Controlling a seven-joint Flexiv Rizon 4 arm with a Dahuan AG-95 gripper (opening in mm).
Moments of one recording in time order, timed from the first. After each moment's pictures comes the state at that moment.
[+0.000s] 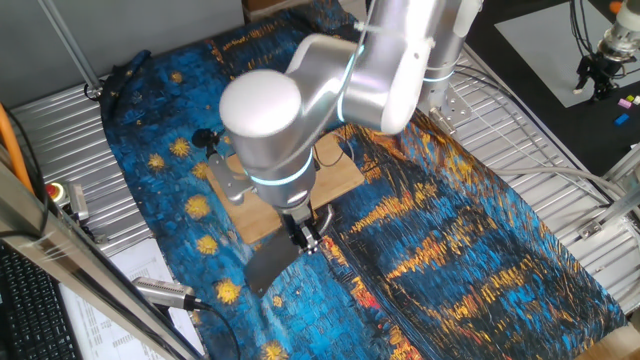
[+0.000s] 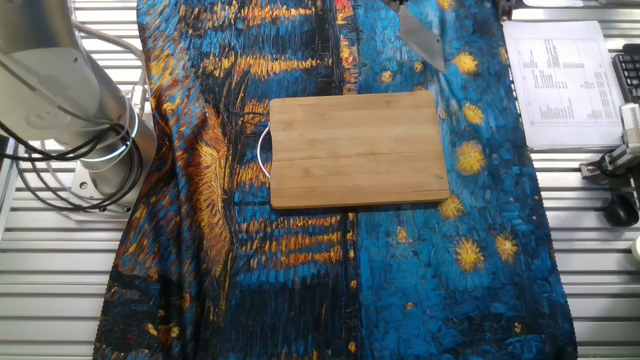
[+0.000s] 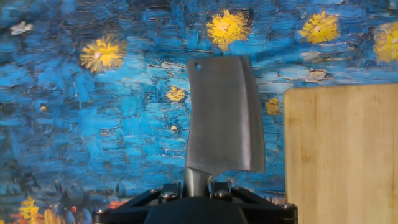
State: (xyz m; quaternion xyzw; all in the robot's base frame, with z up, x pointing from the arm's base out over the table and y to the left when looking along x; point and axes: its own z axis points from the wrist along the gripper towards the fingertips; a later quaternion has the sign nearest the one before) arm 0.490 0.268 0.167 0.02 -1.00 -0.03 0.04
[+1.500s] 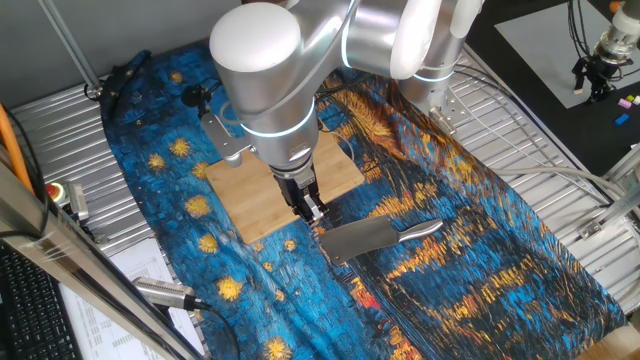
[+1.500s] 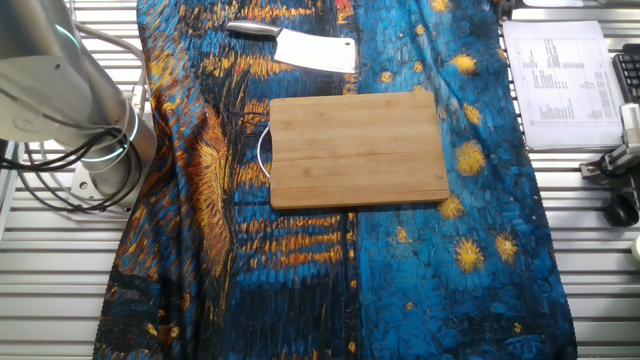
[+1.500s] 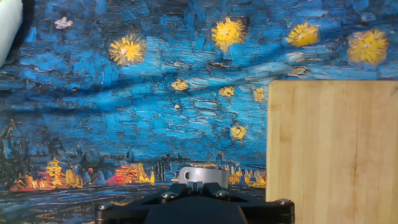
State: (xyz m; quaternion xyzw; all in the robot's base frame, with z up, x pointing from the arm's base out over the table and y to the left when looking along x) arm 0.480 0.260 0.228 0.04 -1.00 -0.04 0.05
